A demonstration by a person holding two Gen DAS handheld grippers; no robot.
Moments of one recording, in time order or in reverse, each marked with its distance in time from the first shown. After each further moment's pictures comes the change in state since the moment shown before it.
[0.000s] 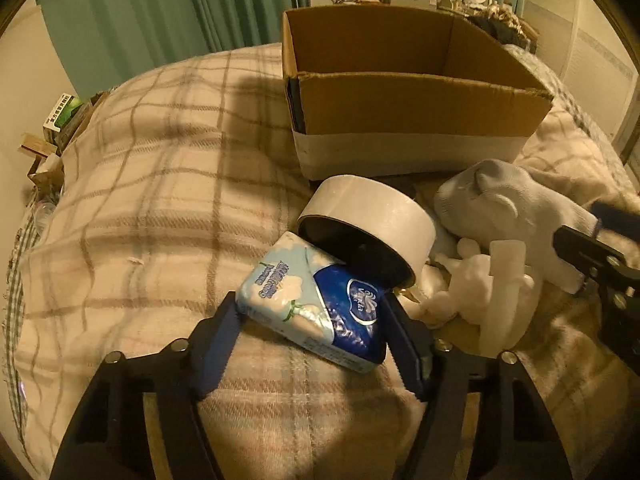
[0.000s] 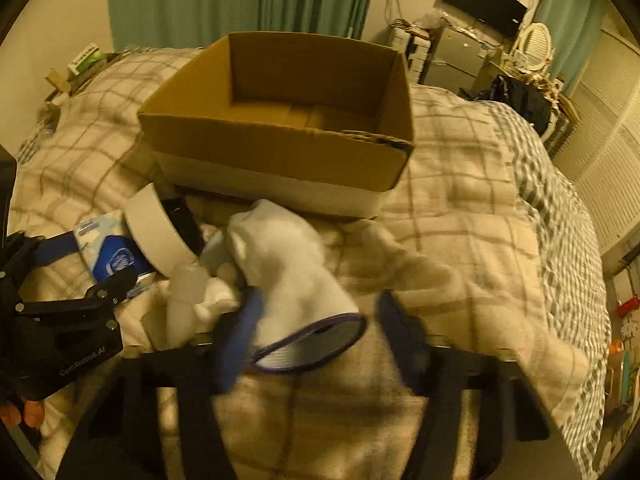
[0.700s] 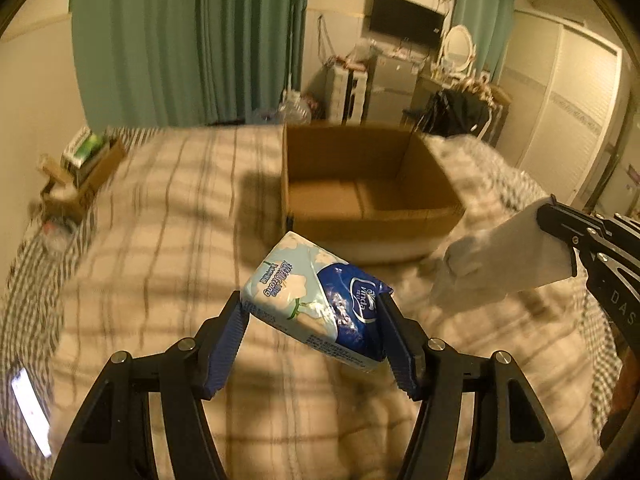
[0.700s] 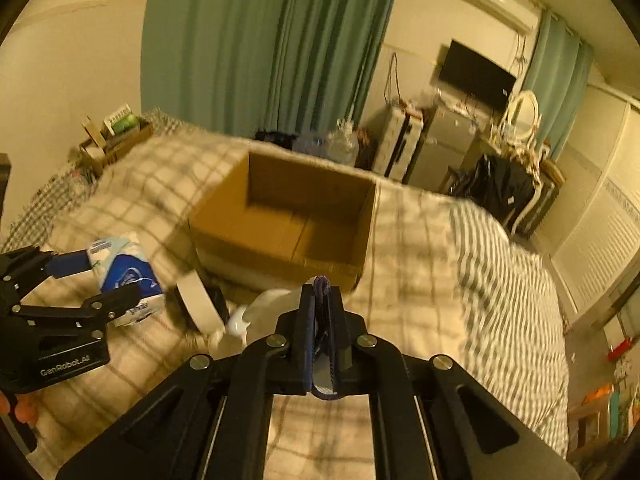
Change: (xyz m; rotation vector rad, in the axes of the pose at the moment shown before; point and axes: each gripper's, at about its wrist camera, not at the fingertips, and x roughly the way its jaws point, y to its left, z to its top) left arm -0.117 0.016 0.032 -0.065 -0.213 -0.134; right arm -0.131 -0.006 0.034 -0.075 -0.283 -0.037
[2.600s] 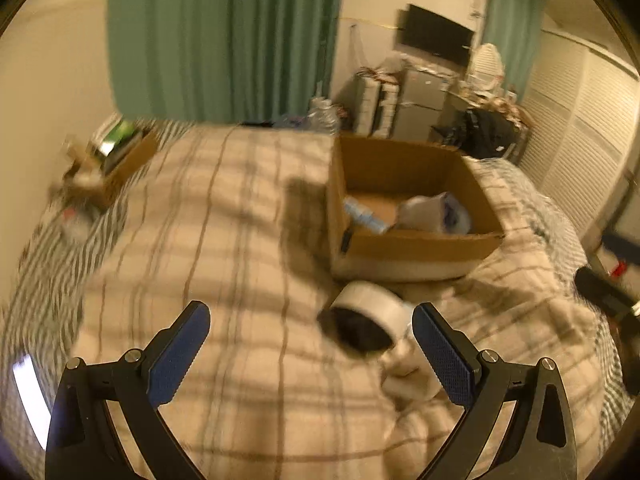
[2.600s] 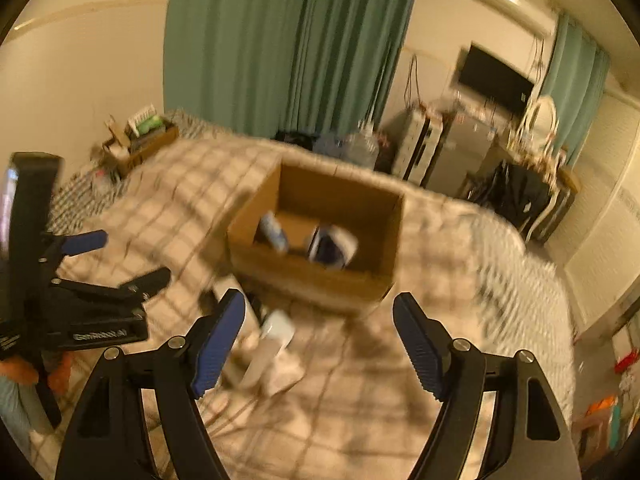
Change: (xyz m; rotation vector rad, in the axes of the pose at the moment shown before) left arm 0.019 0.044 -0.015 -0.113 -0.002 0.077; right arm 0.002 0.030 -0.002 -0.008 0.050 0.058
